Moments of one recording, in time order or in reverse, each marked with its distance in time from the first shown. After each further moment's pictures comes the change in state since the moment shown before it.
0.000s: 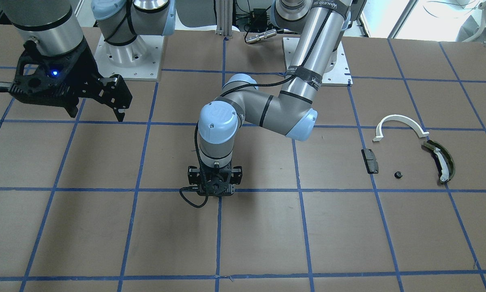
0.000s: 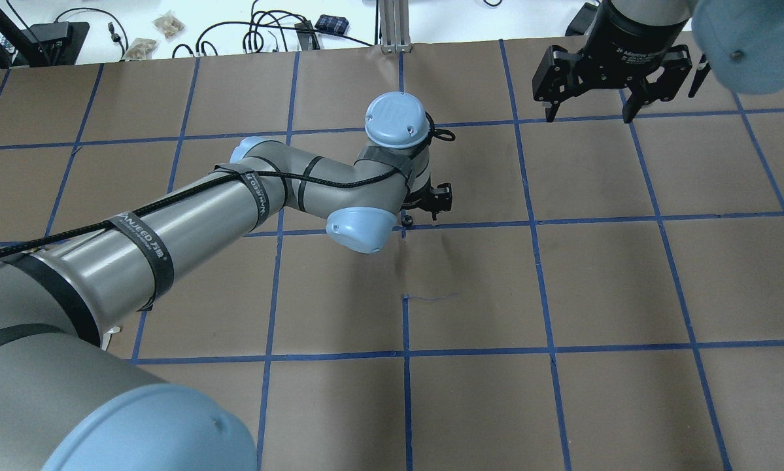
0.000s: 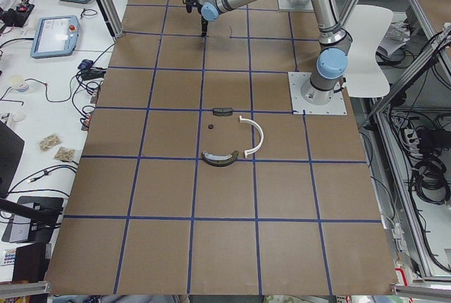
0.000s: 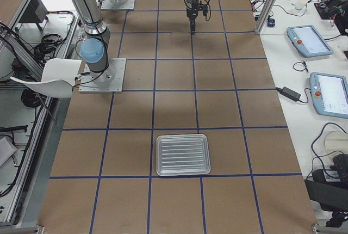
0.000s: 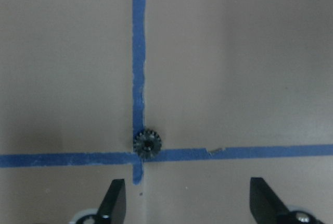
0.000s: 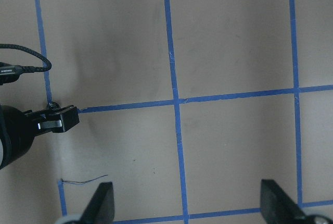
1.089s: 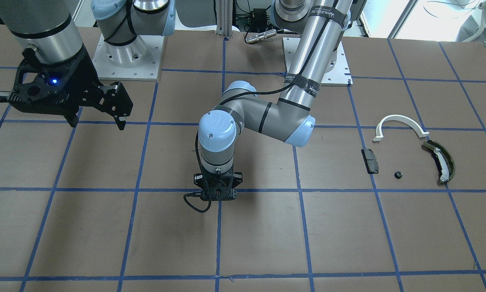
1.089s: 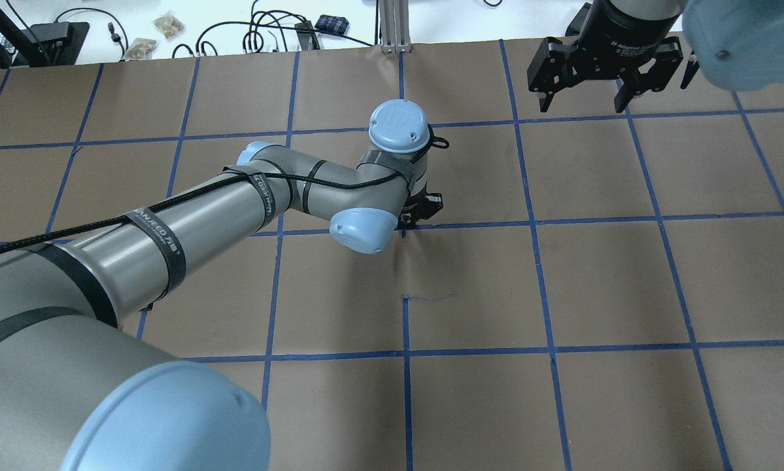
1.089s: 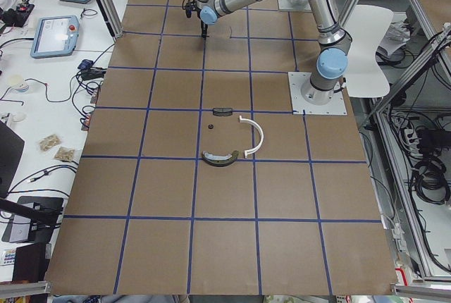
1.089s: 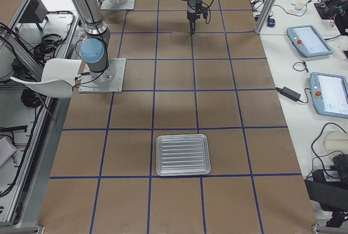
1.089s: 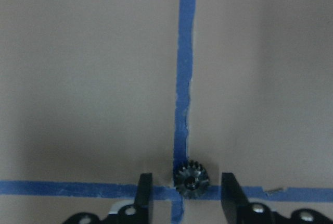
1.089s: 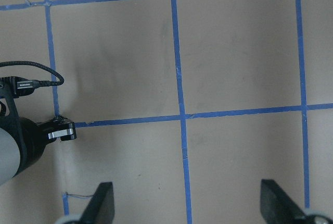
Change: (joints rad) left arm 0.004 -0.031 0.009 -0.006 0.015 -0.012; right arm 0.001 0.023 -0.007 -0.050 0.020 -0.029
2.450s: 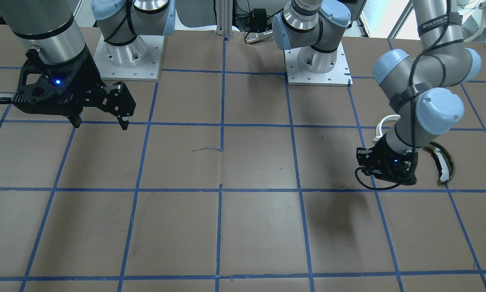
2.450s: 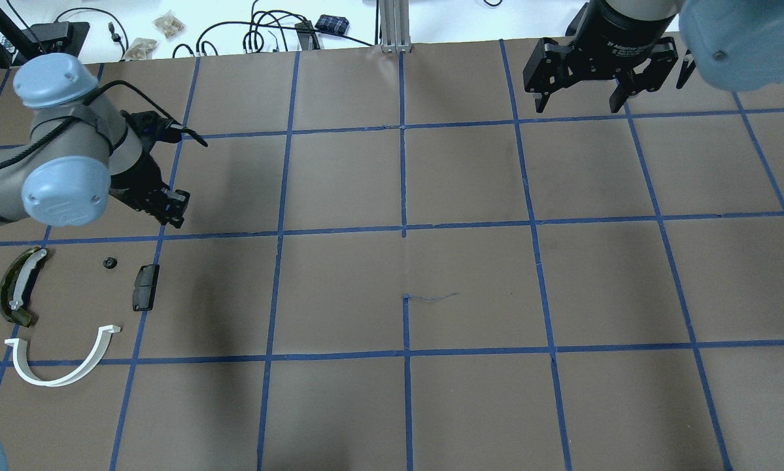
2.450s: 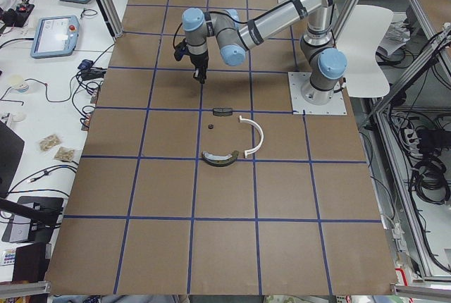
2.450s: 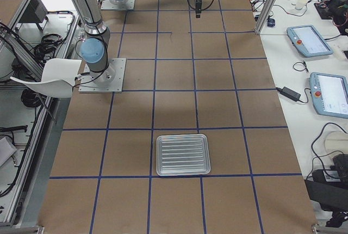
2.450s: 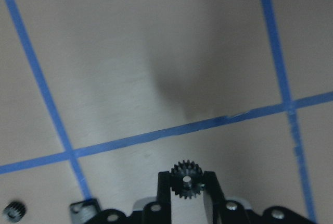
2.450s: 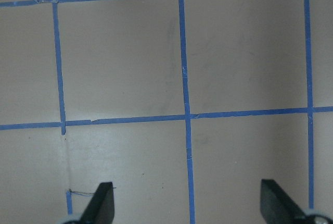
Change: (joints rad) left arm 0.755 0.378 -0.267 -0.226 0.032 1.054; right arm 0.004 0.001 -0.001 -0.001 0.009 0.000
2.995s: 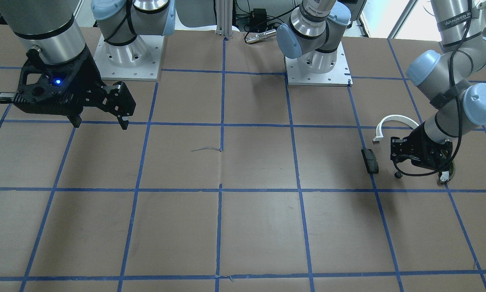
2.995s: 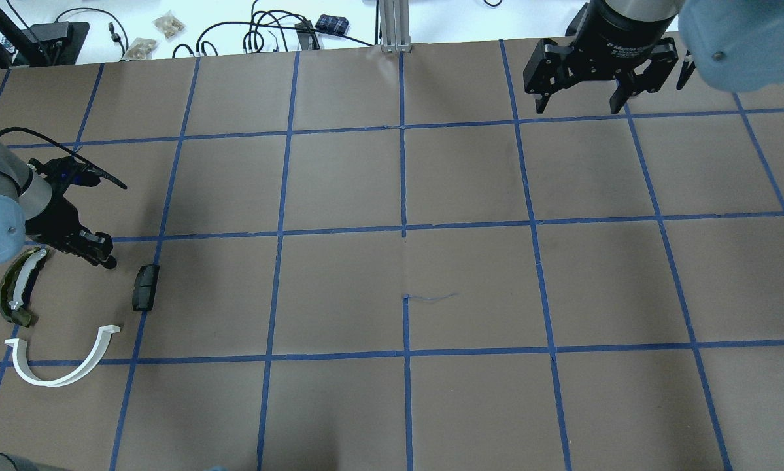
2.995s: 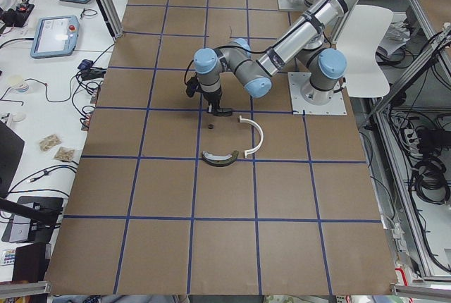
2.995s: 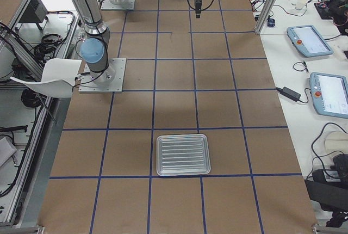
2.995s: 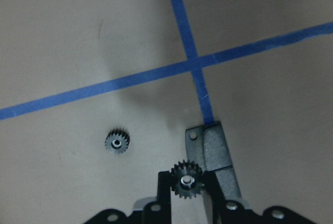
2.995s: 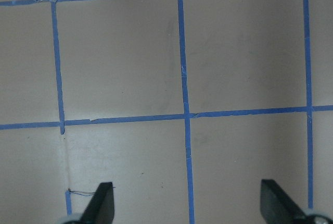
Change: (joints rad) left arm 0.219 -0.004 -0.077 0.060 0.000 0.188; right arm 0.001 -0.001 0.003 0.001 -0.003 0.002
